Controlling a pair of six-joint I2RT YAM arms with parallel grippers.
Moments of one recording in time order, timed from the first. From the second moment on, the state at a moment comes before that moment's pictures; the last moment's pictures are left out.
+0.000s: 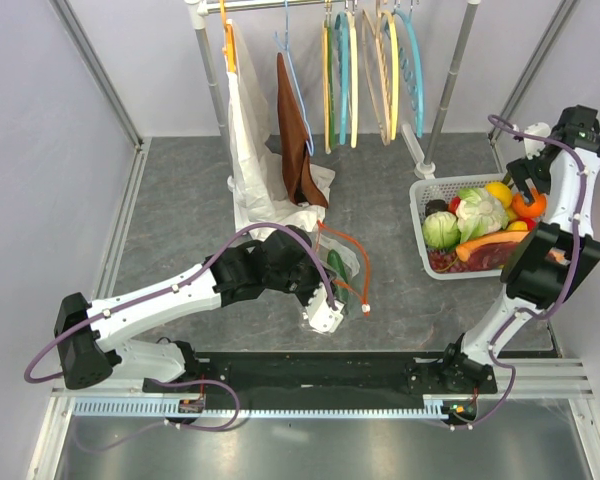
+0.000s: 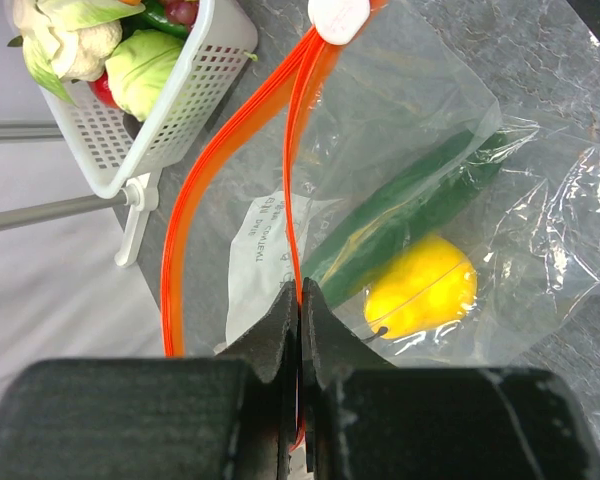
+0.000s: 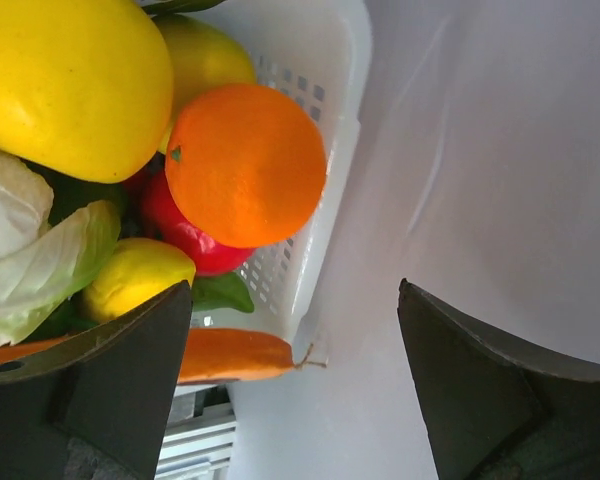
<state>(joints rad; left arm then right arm) -1.07 1.26 1.08 -0.50 0.29 1.30 -0.47 1.88 1.92 -1.07 0.11 -0.76</state>
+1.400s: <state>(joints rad) -1.07 1.27 1.09 -0.54 0.29 1.30 -0.41 1.97 2.02 -1.06 0.07 -0.74</state>
